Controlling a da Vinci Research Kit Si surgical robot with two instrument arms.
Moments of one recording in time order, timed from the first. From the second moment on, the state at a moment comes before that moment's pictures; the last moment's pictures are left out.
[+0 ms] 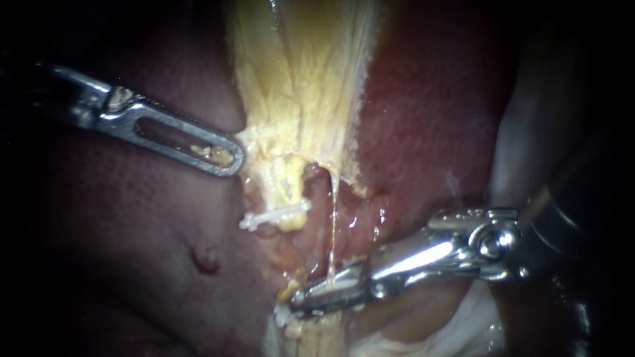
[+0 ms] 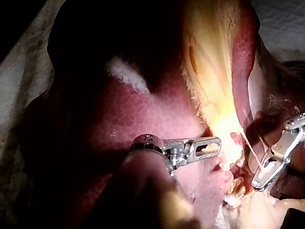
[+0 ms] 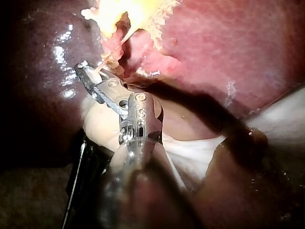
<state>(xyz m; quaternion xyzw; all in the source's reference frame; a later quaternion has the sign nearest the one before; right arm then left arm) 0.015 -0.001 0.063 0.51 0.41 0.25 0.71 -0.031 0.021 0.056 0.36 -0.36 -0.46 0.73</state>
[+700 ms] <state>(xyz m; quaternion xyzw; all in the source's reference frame) 0.015 -0.001 0.064 0.49 0.44 0.28 0.70 -0.031 0.021 0.057 0.36 -0.36 -0.46 0.73</state>
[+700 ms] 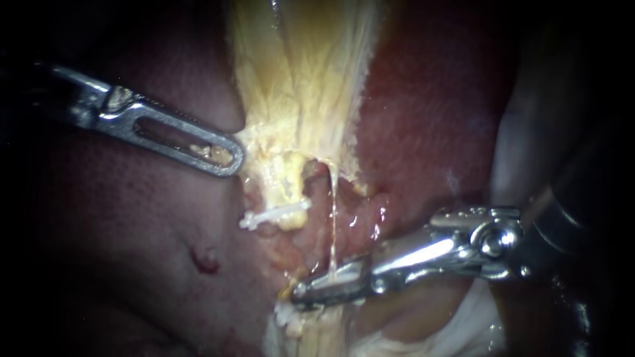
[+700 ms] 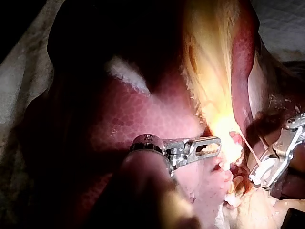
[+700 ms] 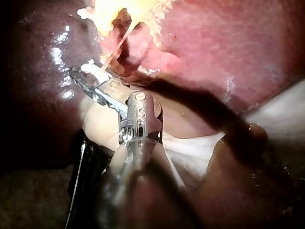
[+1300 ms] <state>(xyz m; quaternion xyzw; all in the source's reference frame) 0.014 0.000 0.066 0.36 0.51 0.24 0.75 -0.031 0.021 0.057 0.36 -0.36 -0.46 0.73</state>
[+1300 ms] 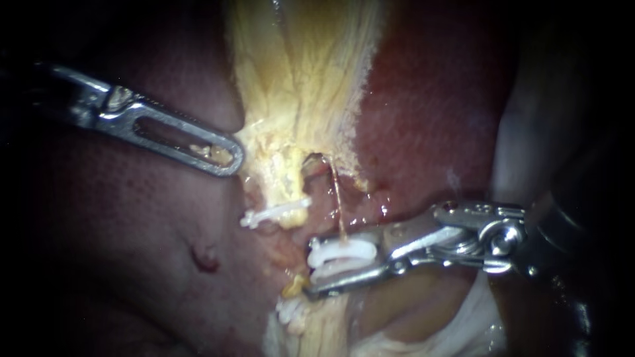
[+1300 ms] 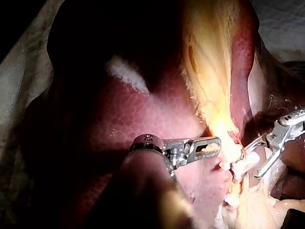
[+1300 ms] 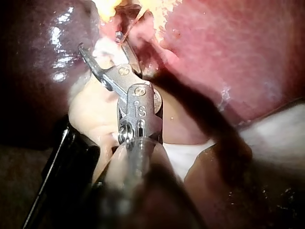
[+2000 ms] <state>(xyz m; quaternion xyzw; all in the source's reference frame) 0.008 0.002 0.066 0.27 0.55 0.13 0.78 -0.031 0.021 0.057 0.36 -0.36 -0.46 0.73</state>
